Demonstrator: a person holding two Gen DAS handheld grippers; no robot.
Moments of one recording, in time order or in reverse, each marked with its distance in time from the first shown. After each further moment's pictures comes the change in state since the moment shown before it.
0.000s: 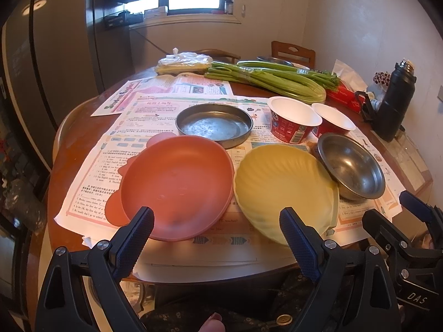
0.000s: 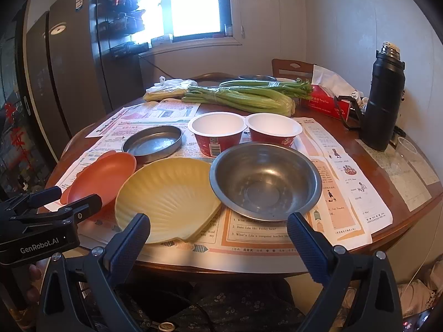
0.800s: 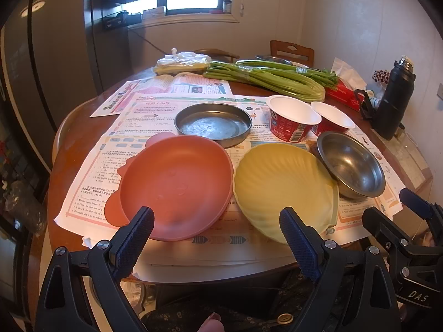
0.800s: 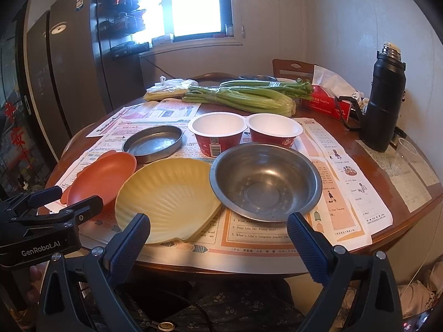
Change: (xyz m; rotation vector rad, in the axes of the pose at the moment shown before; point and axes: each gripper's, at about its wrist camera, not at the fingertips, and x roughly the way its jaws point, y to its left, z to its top) left arm 0.000 0.001 -0.001 0.008 0.000 -0.001; right arm 0.002 0.000 -0.001 -0.005 -0.002 -0.001
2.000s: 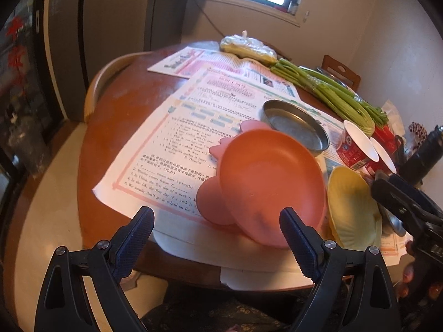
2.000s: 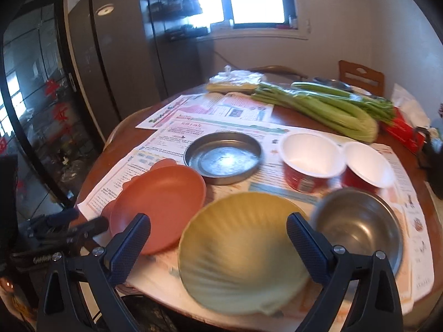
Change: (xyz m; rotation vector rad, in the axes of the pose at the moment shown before) left arm 0.022 0.117 -0.007 -0.304 0.085 0.037; right arm 0.065 0.080 0.066 -0.168 0.079 0.287
